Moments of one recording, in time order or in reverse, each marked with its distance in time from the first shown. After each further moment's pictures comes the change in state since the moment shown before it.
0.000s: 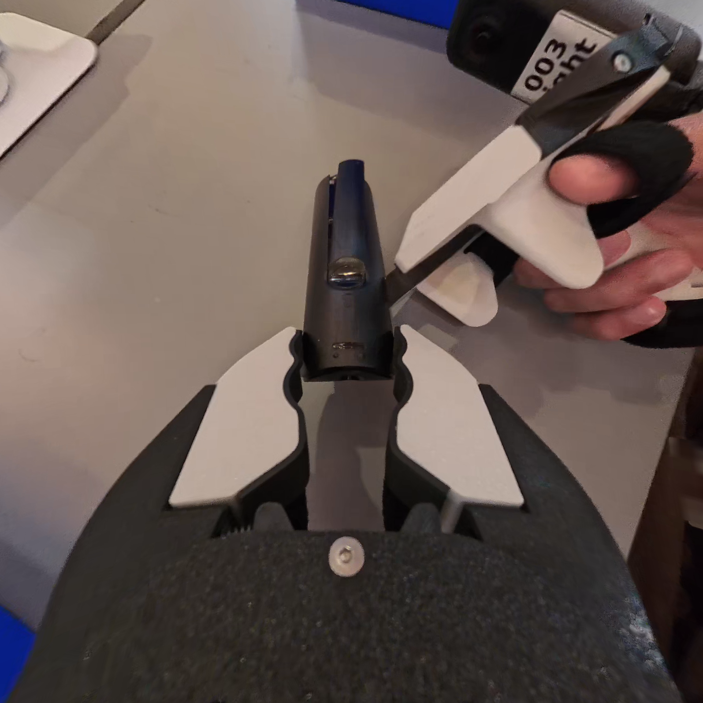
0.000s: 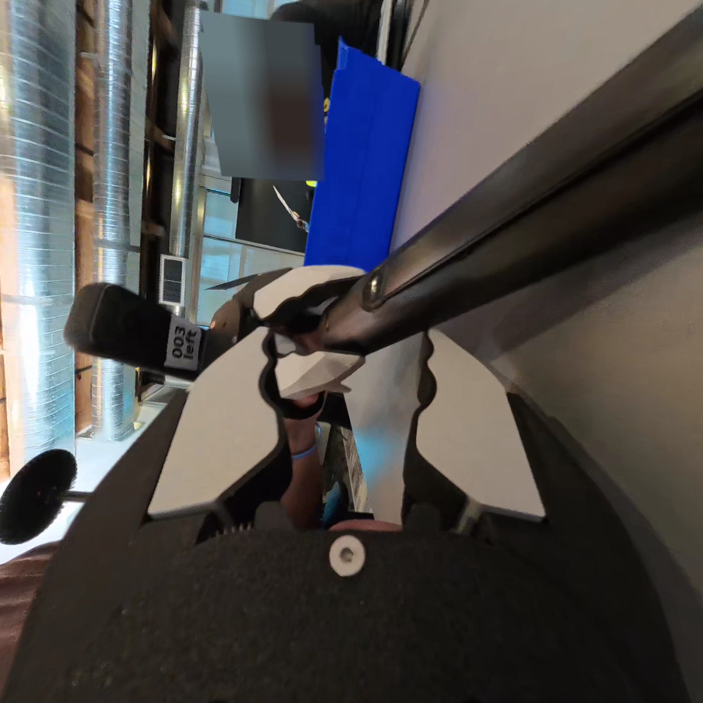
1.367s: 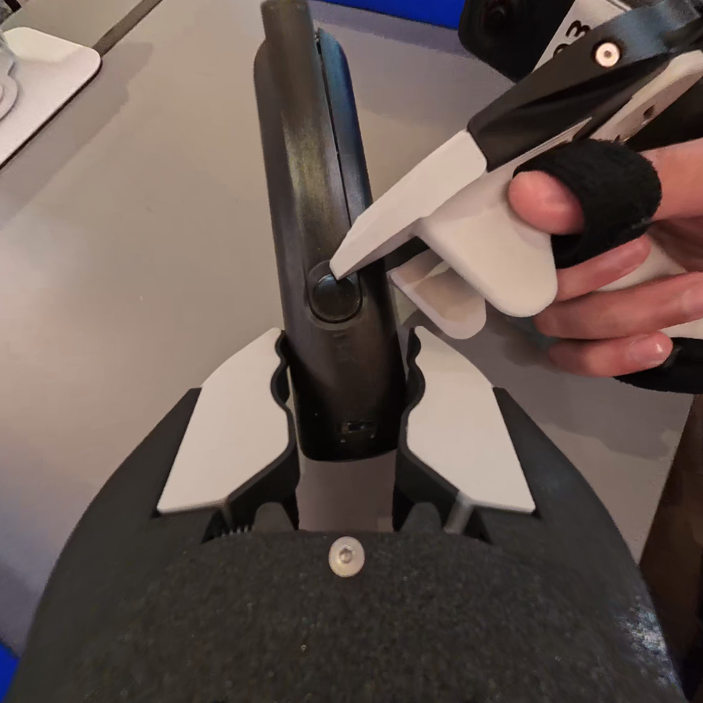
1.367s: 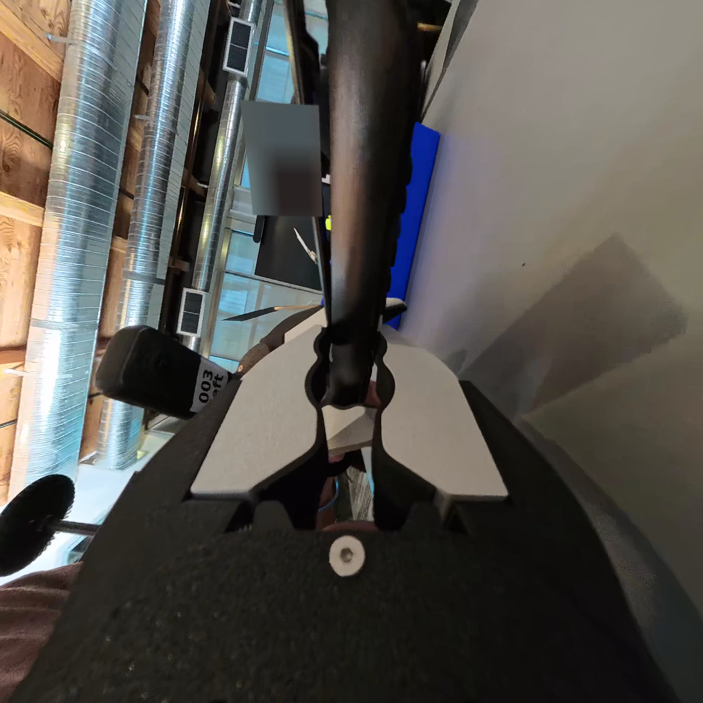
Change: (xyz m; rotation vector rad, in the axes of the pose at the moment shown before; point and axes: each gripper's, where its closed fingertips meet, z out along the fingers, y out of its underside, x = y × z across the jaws) left arm 0.013 0.005 0.007 0.022 -0.041 0.011; right arm -0.015 -0.003 0.008 0.125 -0.049 -0.017
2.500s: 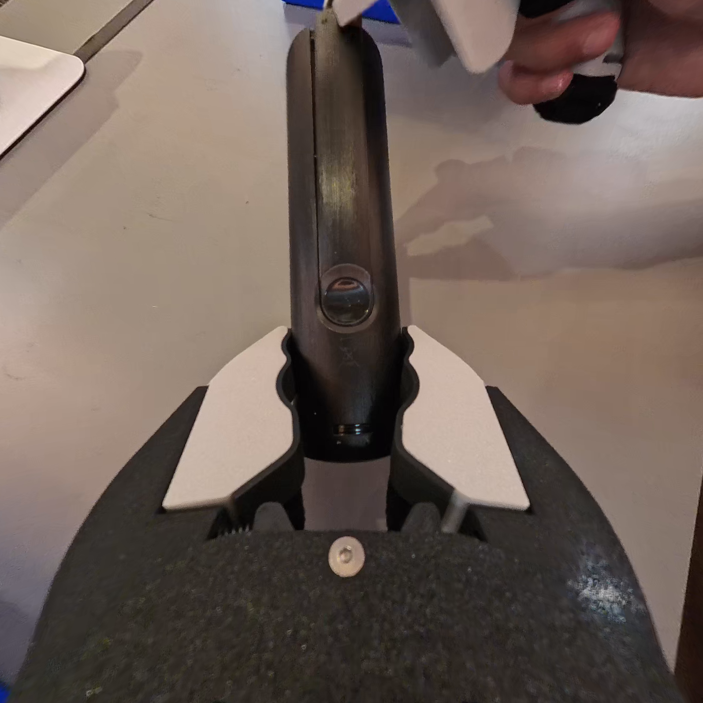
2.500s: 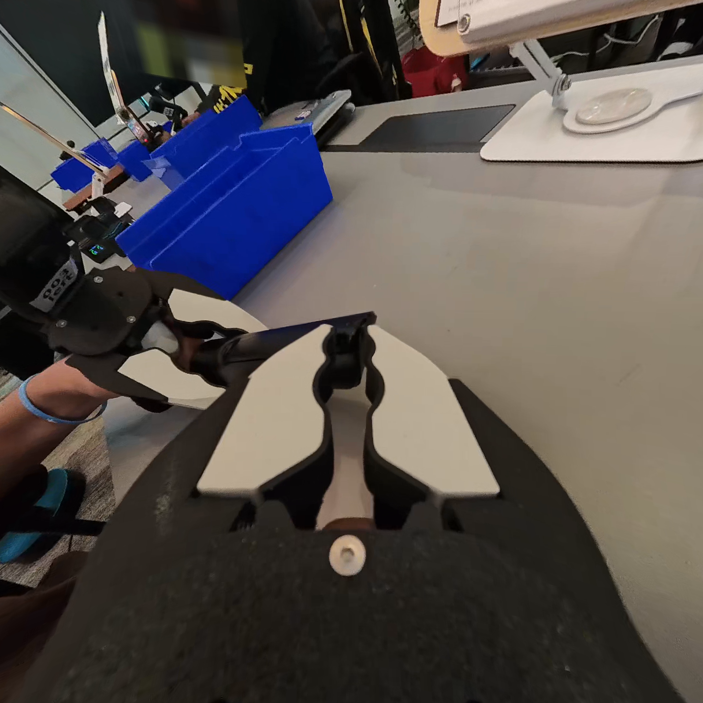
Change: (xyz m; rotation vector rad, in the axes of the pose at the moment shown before) left arm -0.022 0.006 0.002 0.031 0.090 0.024; right arm -0.005 -0.099 -0.038 -0.143 0.365 -0.898
